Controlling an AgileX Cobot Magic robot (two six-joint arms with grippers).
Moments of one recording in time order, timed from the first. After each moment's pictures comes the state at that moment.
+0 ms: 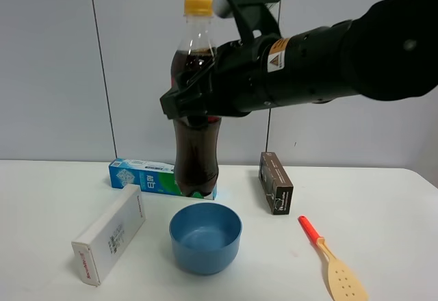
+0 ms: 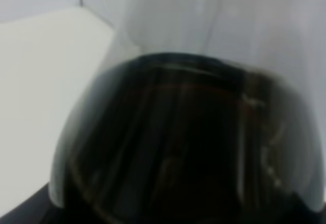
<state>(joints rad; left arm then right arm) 0.01 0.00 -0.51 -0.02 1.05 -0.01 0.76 1.63 -0.94 -0.17 -0.32 0.00</state>
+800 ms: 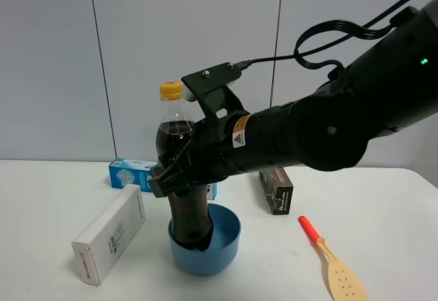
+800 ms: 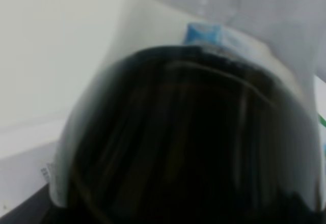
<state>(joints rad) 0.01 0.00 -0.51 -0.02 1.05 -0.01 0.77 1.82 -0.94 -0.17 -0.35 -0.04</state>
